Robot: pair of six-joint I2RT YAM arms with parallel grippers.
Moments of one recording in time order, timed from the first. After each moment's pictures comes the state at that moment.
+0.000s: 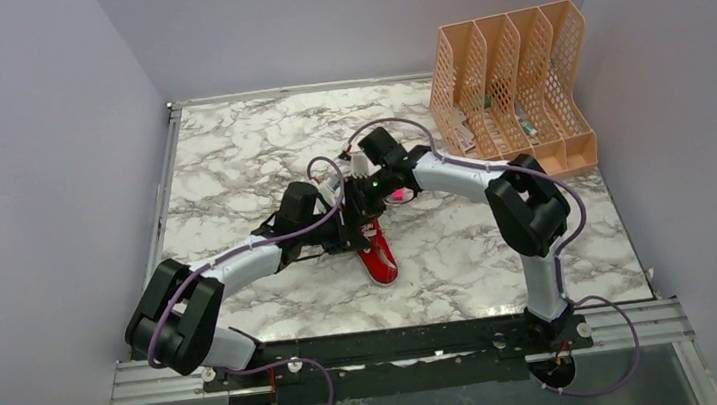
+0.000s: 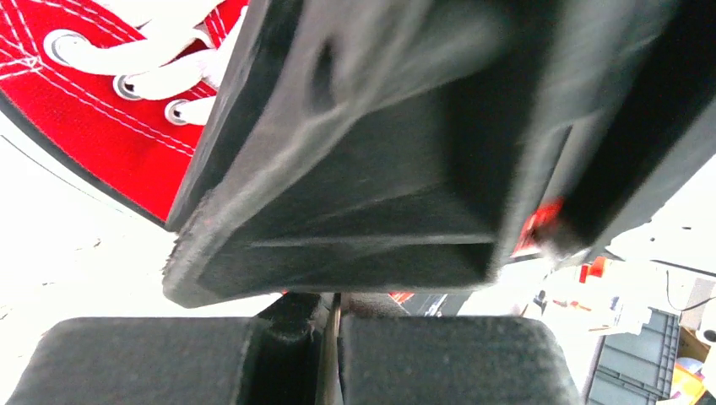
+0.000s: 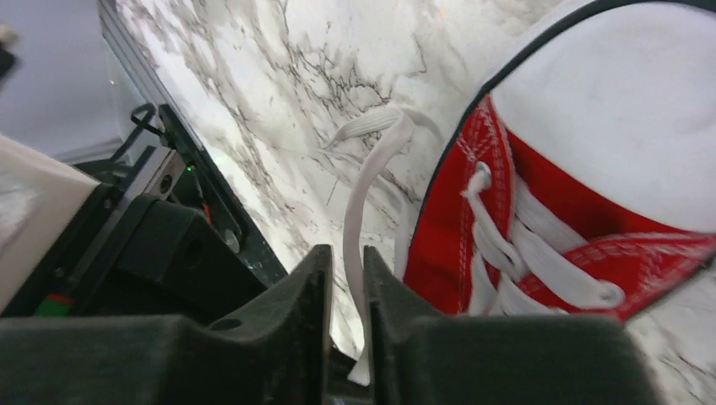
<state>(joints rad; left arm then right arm) -0.55 1.41 0.61 0.12 0.58 -0.74 0.71 2.01 1.43 -0.38 -0.66 0.43</state>
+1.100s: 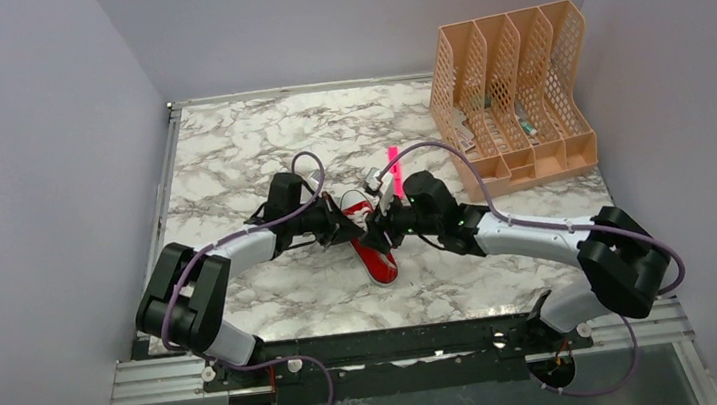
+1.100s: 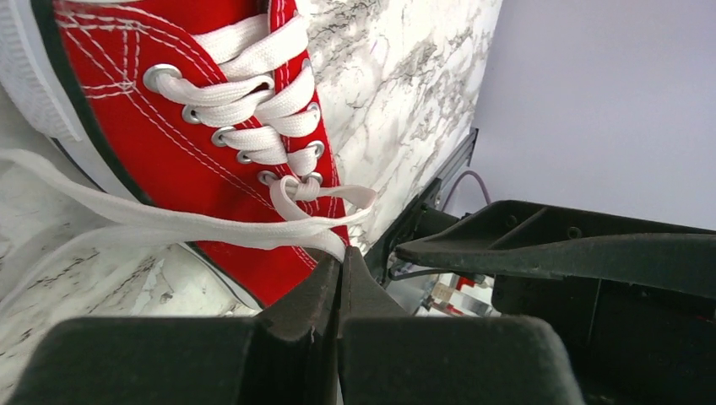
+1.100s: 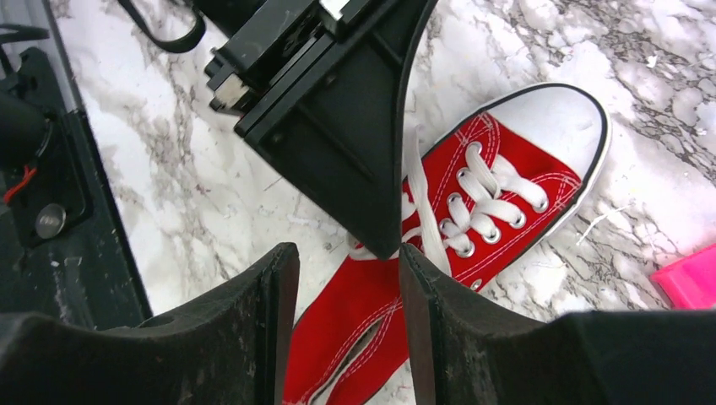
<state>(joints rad) -0.41 1.51 0.65 0.16 0.74 -0.95 0.84 1.44 0.77 0.19 -0.31 0.04</state>
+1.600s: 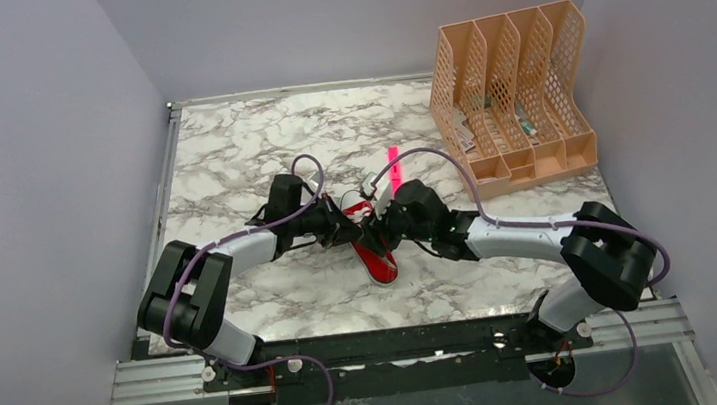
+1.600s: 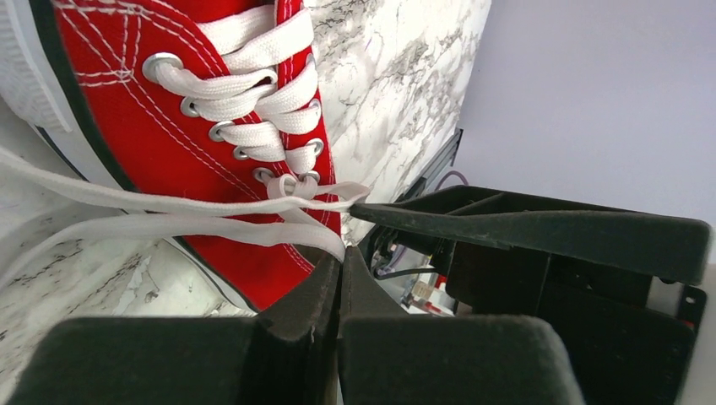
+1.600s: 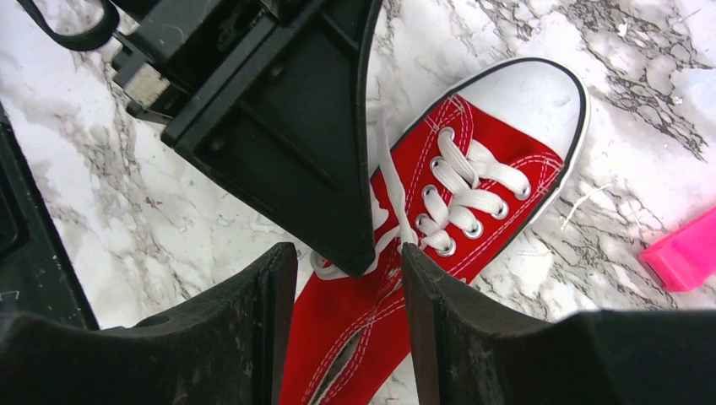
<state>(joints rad) -0.41 1.53 0.64 0.21 0.77 -1.02 0.89 1.51 0.76 0.26 -0.16 0.07</state>
